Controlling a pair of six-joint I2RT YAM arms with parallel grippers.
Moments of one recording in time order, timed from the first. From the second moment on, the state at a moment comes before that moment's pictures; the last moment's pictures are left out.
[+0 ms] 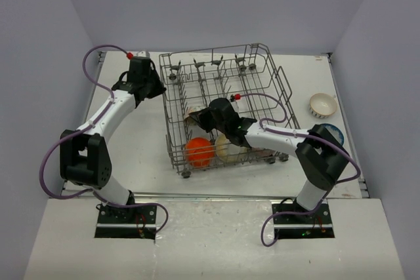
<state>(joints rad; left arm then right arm) -0.20 1.60 1.27 -0.39 -0.03 -0.57 0.85 1.71 1.05 0.13 0.19 1.69</state>
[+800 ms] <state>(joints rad) -0.20 1.60 1.26 -0.38 0.01 -0.57 0.85 1.68 1.02 0.23 0.16 1.33</state>
